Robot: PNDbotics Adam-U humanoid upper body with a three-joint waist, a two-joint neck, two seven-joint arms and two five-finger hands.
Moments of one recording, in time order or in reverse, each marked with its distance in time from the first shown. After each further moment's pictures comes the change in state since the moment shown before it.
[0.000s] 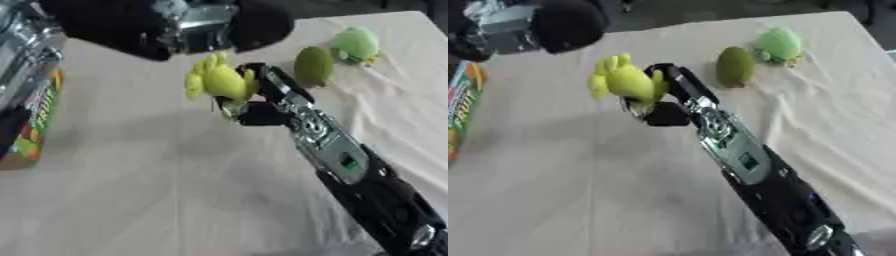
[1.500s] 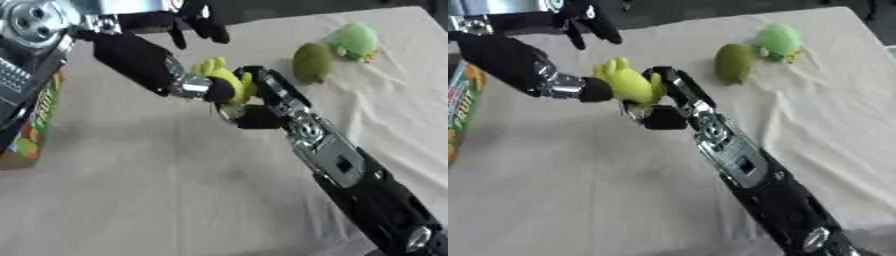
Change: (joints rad) left arm -0.021 -0.003 -0.042 0.171 -0.427 -0.085 -0.367; right arm 0.026 0.000 0.008 -0.013 0.032 -0.009 -0.015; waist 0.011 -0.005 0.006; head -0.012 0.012
